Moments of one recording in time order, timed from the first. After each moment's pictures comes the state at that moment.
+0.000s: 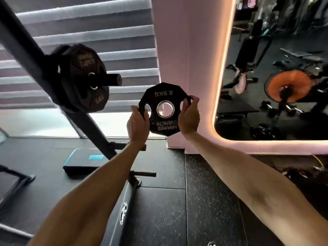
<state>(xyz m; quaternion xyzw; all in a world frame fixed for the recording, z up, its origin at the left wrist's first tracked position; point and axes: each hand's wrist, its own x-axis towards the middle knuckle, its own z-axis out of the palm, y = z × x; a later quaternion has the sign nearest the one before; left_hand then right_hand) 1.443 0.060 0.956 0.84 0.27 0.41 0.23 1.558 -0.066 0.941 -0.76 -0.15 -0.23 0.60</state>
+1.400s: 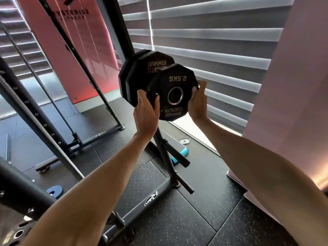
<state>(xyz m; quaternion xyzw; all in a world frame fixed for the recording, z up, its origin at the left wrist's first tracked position) 1.449 0.124 1.039 0.70 0.43 0.57 -0.03 1.636 0.144 1.020 -0.57 -0.50 0.02 0.65</state>
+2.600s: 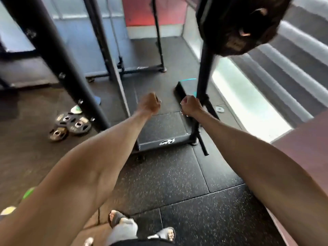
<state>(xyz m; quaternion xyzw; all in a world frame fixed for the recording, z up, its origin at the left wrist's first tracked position) 1.277 0.085 0.865 0.59 0.75 0.22 0.22 1.460 0.143 0.831 -0.68 -0.65 0.30 0.16</state>
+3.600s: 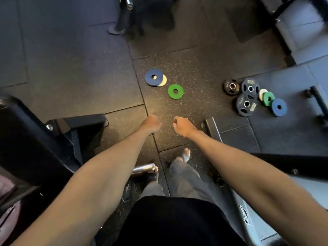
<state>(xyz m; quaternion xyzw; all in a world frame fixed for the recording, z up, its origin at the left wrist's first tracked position) 0.845 -0.444 0.617 -0.13 0.86 0.31 0.37 0.841 -0.280 0.645 0.03 -0.91 0.19 -0.36</state>
